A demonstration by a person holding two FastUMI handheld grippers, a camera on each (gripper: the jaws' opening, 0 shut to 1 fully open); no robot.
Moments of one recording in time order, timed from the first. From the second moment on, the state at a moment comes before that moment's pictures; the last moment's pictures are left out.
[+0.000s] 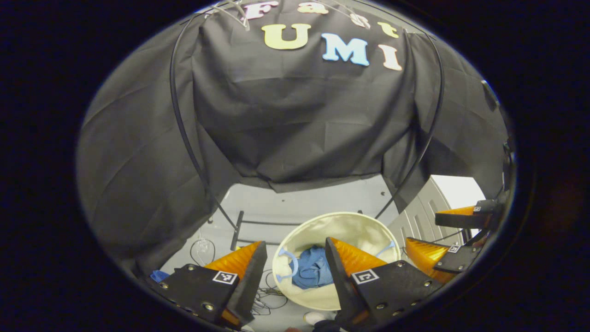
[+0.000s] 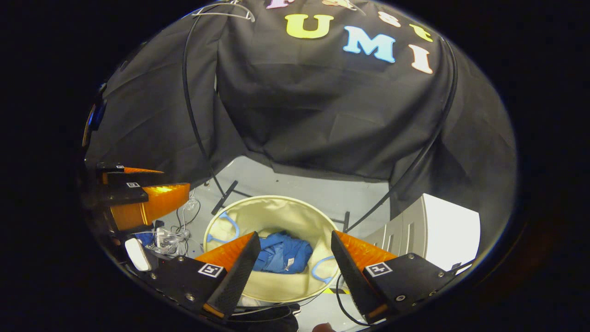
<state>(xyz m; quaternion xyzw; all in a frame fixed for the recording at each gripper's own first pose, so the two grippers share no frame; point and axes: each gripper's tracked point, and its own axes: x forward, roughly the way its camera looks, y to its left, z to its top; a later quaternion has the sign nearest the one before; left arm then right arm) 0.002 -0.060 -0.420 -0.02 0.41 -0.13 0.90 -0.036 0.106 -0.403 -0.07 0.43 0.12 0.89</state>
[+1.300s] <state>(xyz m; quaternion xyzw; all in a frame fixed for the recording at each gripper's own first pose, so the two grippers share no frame) -0.054 -0.061 0.005 -0.05 0.03 -0.09 0.99 -0.082 -0.094 -0.027 0.00 0.06 -0.01 1.00</state>
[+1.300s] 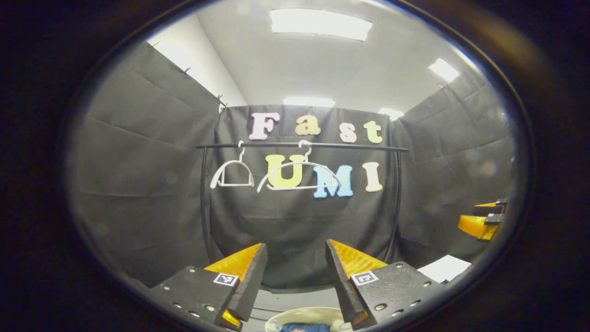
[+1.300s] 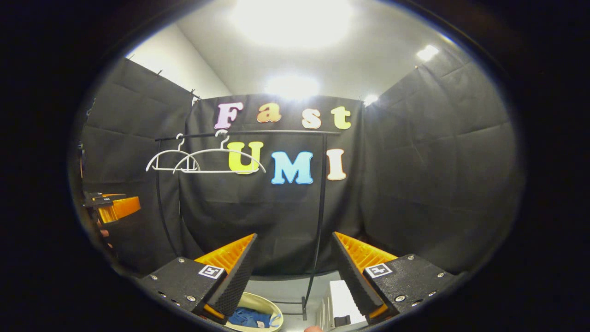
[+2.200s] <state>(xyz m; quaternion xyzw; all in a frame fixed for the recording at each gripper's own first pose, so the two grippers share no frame) -0.113 -0.007 0.027 -0.03 0.01 -0.04 1.00 -0.134 -0.124 -0.007 0.02 0.01 -0.03 1.00</state>
